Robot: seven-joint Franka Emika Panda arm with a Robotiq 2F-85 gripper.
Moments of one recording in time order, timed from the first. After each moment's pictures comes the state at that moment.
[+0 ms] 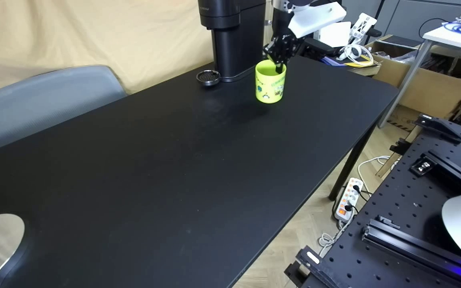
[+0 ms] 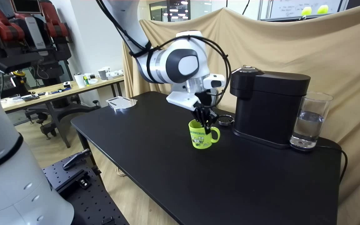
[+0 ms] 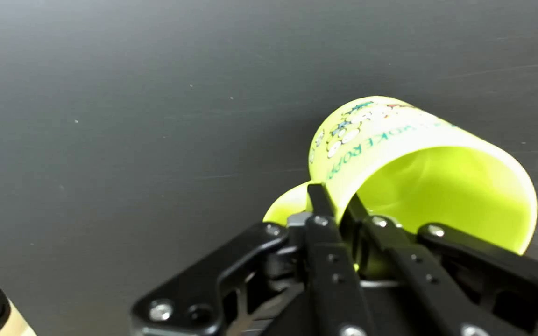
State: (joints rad) arm 0.01 0.26 -0.20 -2.38 -0.15 2.78 0.12
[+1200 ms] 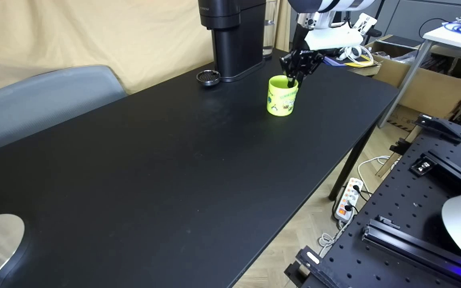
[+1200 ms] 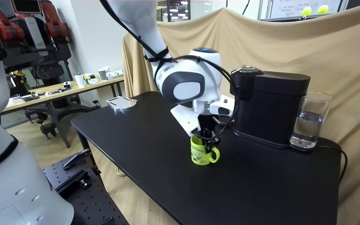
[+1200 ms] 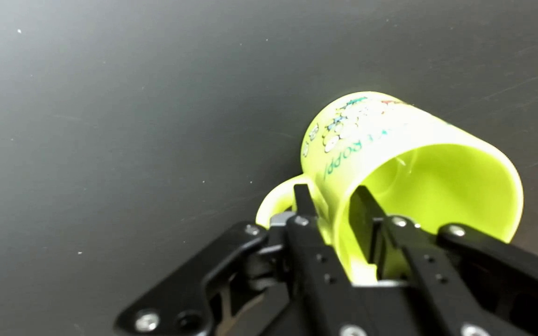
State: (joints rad) arm -0.23 0.32 -0.04 -2.42 0.23 2.83 -0.09
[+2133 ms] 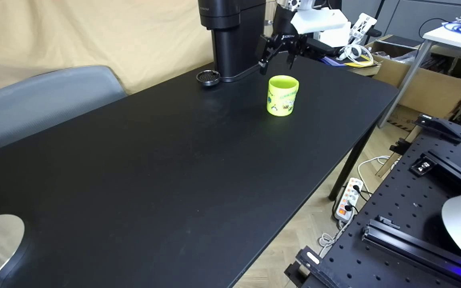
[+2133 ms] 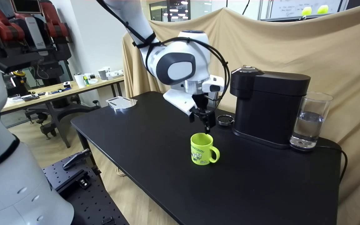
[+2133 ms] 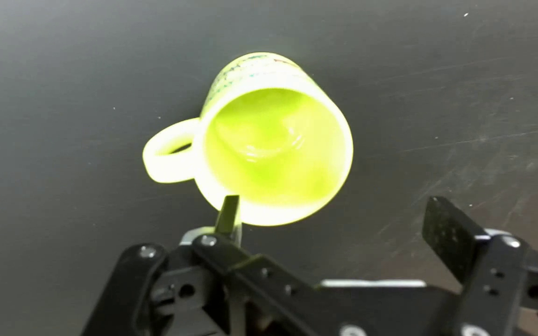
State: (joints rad) arm -0.17 0.23 0.02 -2.41 0.21 2.78 -0.16
